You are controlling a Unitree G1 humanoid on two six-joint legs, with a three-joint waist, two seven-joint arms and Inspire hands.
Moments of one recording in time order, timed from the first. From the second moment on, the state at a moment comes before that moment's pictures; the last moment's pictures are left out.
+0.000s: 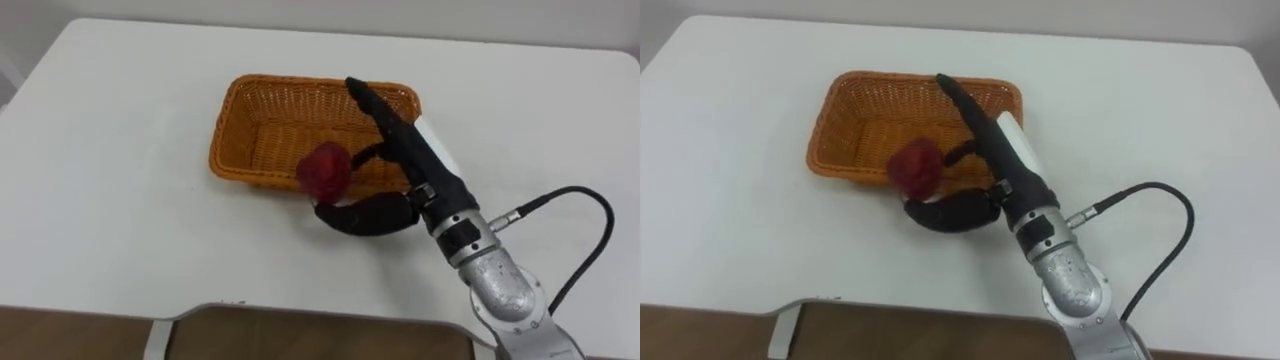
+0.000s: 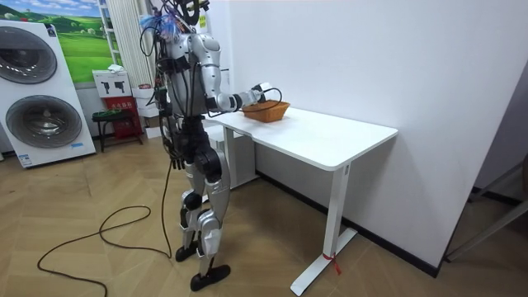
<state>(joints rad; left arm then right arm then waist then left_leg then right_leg) 0.19 0.22 0.00 1.12 0.23 0.01 0.06 0.06 -0.26 0.21 -0.17 -0.16 -0.09 0.00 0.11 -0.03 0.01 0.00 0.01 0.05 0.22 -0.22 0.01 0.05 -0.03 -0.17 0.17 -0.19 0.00</state>
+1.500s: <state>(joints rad) 0.30 0.18 0.24 1.01 0.25 0.04 0.14 0.18 -0.23 -0.57 1.06 0.92 -0.09 -0.68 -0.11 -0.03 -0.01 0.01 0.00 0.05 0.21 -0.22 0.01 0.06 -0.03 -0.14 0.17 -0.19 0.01</state>
